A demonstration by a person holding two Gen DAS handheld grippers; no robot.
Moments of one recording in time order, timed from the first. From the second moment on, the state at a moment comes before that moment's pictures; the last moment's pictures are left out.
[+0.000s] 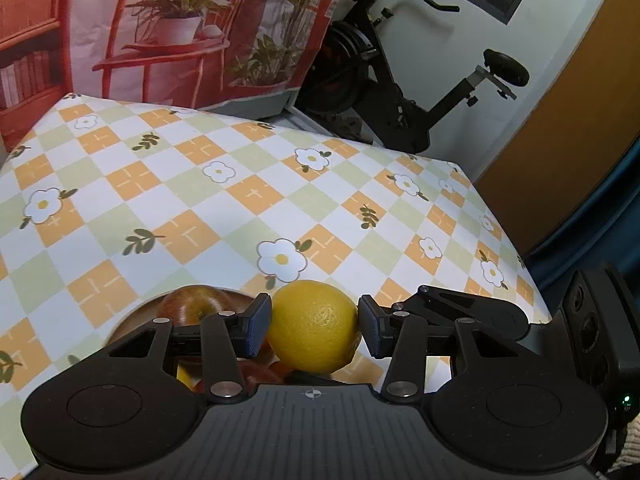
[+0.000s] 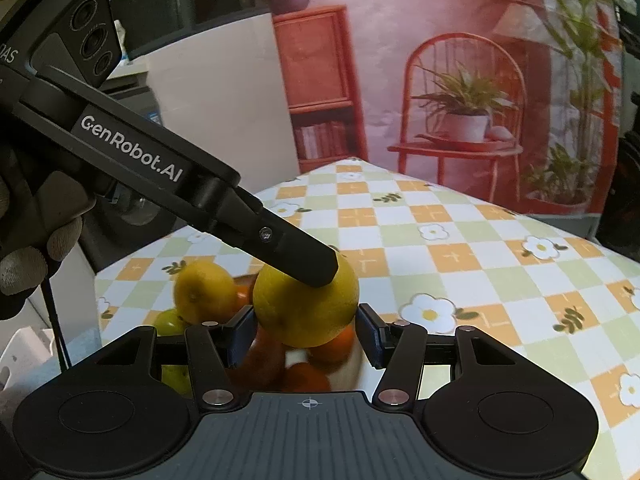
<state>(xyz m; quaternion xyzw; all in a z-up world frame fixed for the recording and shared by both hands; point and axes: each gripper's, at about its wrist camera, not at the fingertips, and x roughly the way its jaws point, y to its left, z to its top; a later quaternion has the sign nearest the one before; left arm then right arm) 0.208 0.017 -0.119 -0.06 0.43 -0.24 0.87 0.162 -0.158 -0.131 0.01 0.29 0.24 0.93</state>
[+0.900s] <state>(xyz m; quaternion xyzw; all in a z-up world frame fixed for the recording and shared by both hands) 0.203 0.065 -0.129 -0.10 0.43 -0.20 0.88 0.184 -0.109 -0.133 -0.04 0.31 0.28 0.91</state>
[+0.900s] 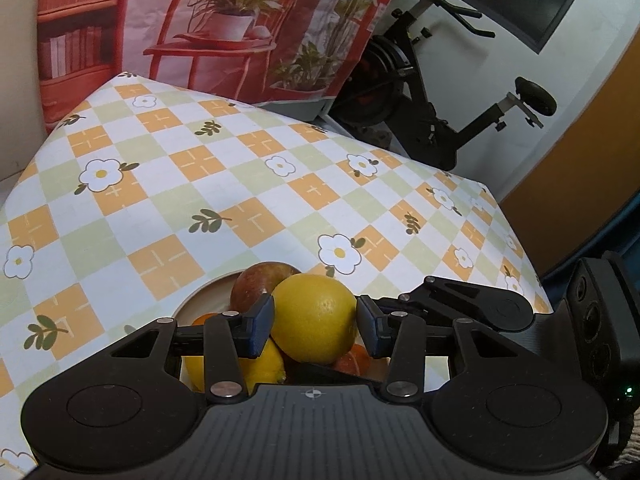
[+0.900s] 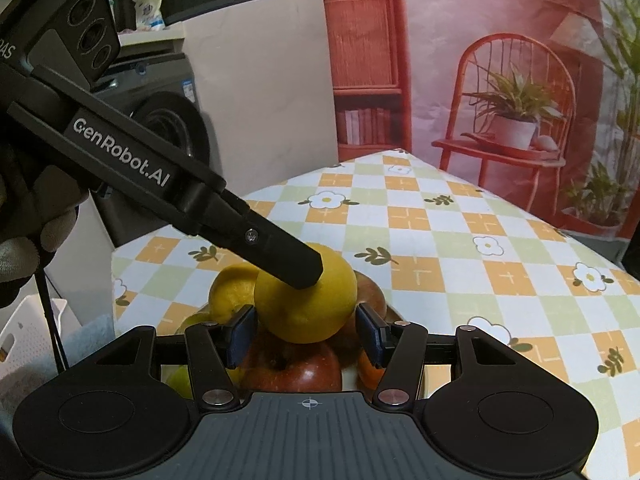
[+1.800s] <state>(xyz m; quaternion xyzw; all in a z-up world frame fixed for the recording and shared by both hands) 0.200 0.068 -0.123 -0.10 0.42 -0.18 0.88 0.178 -0.116 -0.130 -0.04 0.31 0.27 0.91</state>
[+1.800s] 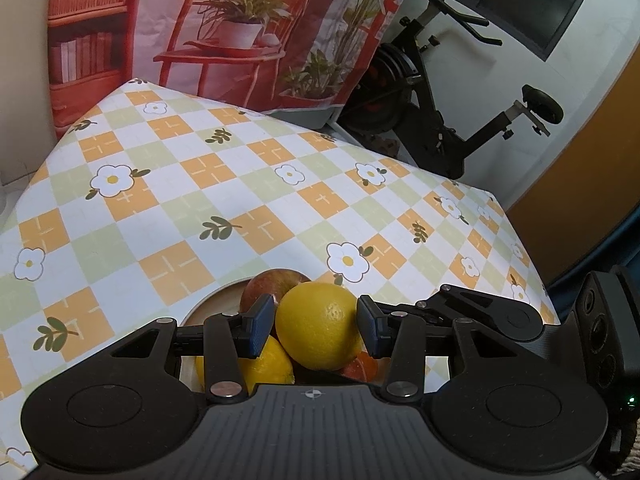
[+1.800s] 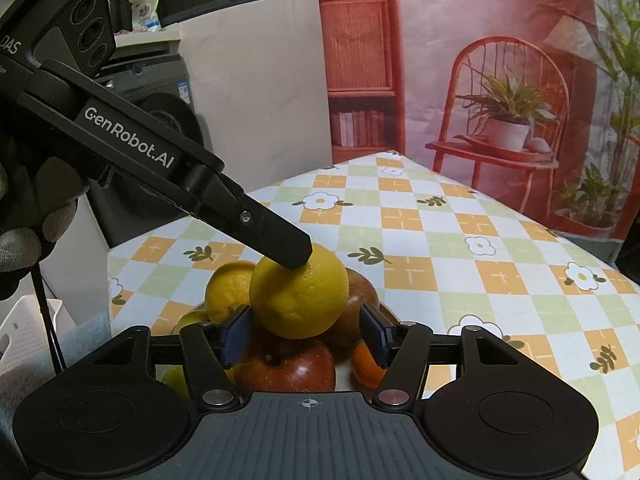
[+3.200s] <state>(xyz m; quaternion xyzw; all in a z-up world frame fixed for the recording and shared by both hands) 0.095 0.073 -0.040 -0.02 0.27 -0.08 0.96 0.089 -0.220 -0.057 0.12 0.25 0.03 0.96</state>
